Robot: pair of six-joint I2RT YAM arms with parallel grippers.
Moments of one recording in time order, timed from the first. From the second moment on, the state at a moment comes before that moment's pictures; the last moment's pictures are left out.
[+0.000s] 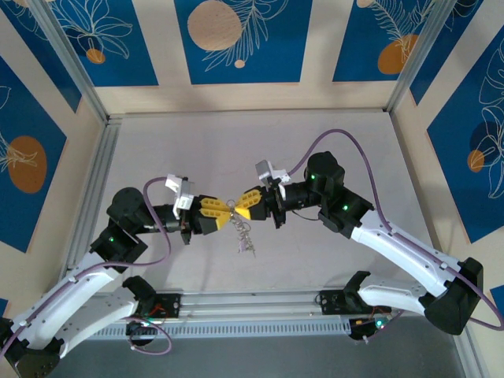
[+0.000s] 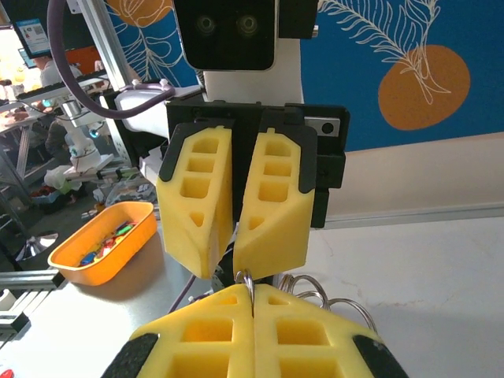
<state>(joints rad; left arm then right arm) -0.70 0.71 0.74 0.08 0.82 -0.28 0.78 1.08 0.98 0.03 -0.94 0.14</state>
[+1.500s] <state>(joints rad) -0.70 0.75 0.89 -0.22 0.79 -0.10 0.84 1.09 0.98 0.04 -0.86 0.16</state>
